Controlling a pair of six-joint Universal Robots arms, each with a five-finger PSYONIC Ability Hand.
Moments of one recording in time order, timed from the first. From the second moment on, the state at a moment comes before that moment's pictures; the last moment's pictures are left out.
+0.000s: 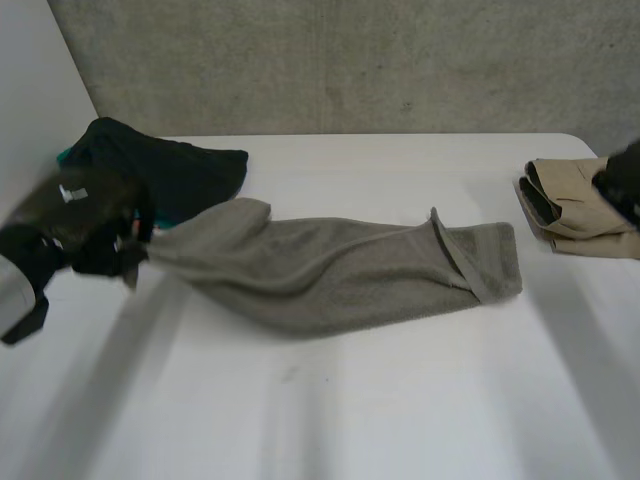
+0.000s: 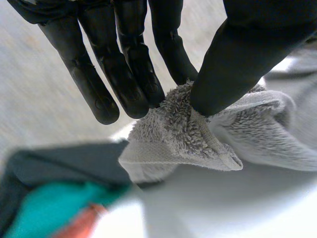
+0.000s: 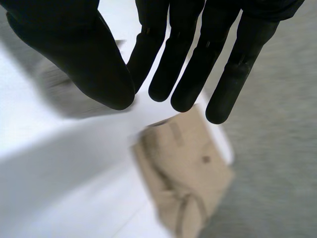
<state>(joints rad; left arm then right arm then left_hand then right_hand) 4.63 -1.40 -1.82 2.98 -1.16 3.45 1.47 -1.47 1.36 0.57 1.19 2.15 1.15 1.20 1.19 1.20 0.98 1.15 1.18 1.19 1.20 0.99</state>
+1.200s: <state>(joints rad) 4.55 -1.42 -1.69 3.48 -1.28 3.41 1.98 -0.78 0.74 -0.46 1.65 2.67 1.15 1.20 1.19 1.20 0.98 1.13 1.18 1.19 1.20 0.98</state>
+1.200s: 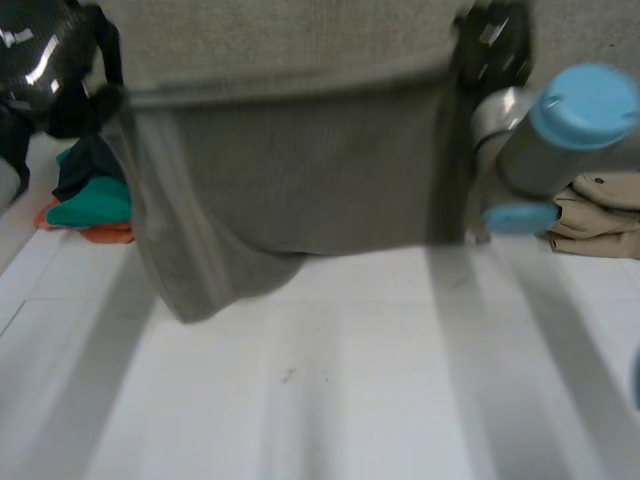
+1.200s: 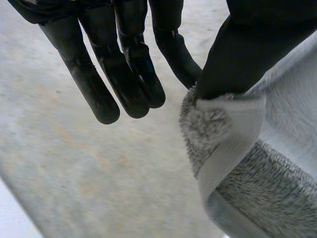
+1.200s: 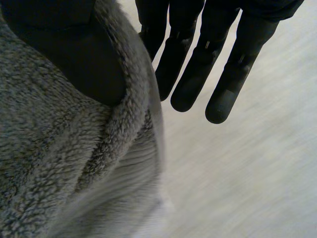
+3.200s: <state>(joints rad) 4.21 -1.86 -1.44 3.57 -1.65 3.38 1.99 -1.29 1.37 -0.59 1.48 2.83 1.17 1.20 1.19 1.20 0.97 1.13 1.18 1.20 1.20 1.00</state>
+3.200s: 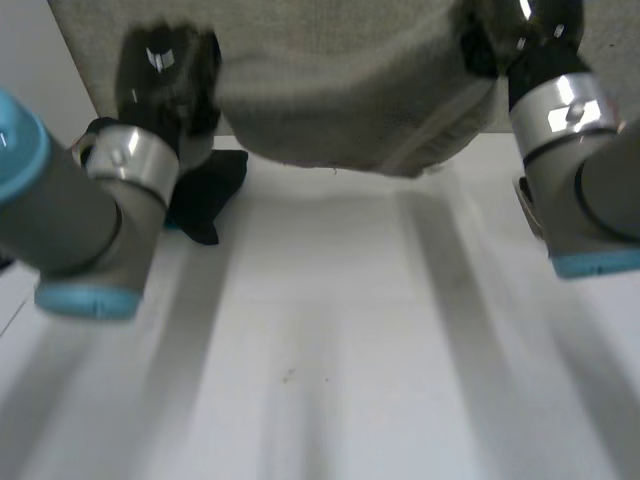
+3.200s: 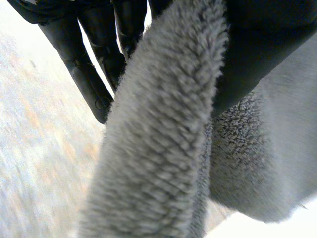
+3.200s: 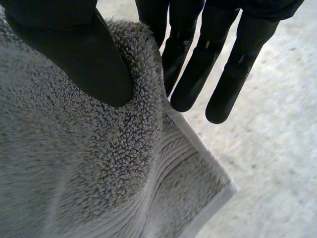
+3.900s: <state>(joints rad) 4.40 -1.72 -1.58 2.98 -1.33 3.44 1.92 -1.22 1.80 -0.55 1.37 2.68 0.47 0.46 0.46 0.46 0.29 1.13 1.18 1.20 1.20 1.00</state>
